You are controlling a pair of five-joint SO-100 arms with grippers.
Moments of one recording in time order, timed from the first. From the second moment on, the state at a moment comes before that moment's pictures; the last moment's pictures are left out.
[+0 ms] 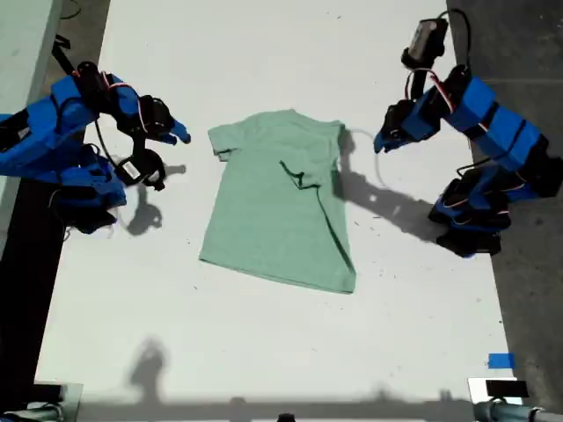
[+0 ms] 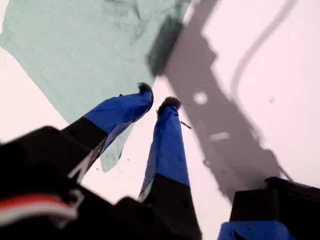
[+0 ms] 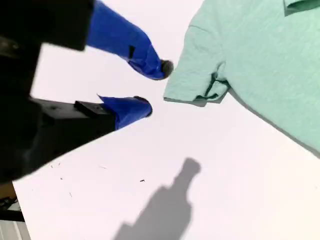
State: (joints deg) arm 0 -35.2 128.8 114.9 84.7 25.7; arm 1 30.4 126.5 103.4 91.1 -31.2
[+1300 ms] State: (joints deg) arm 0 -48.6 60.9 80.5 70.1 38.5; arm 1 24.1 146.4 115.4 91.1 -24.7
